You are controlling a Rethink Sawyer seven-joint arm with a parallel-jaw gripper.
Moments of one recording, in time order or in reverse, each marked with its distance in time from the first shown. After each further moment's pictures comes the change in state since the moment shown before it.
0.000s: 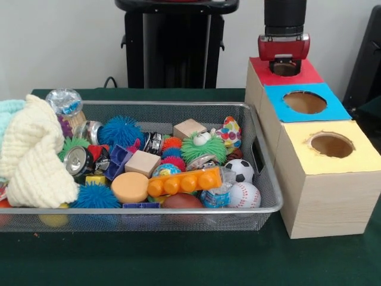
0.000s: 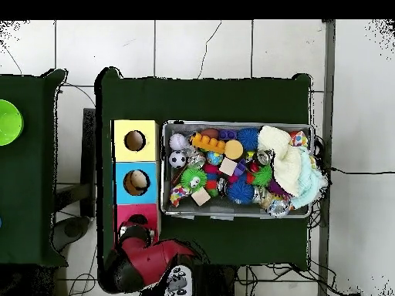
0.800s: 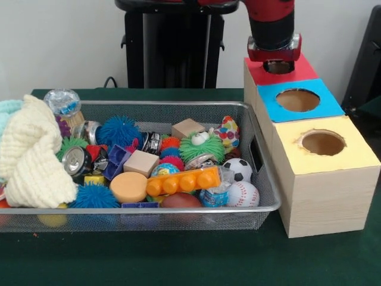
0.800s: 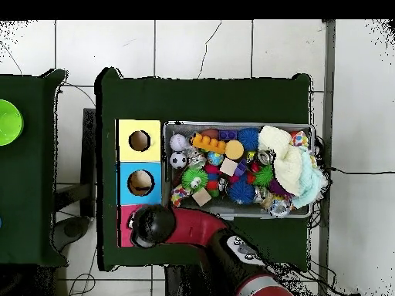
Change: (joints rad) arm -0.380 0.038 0.323 -0.011 0.306 0.541 -0.328
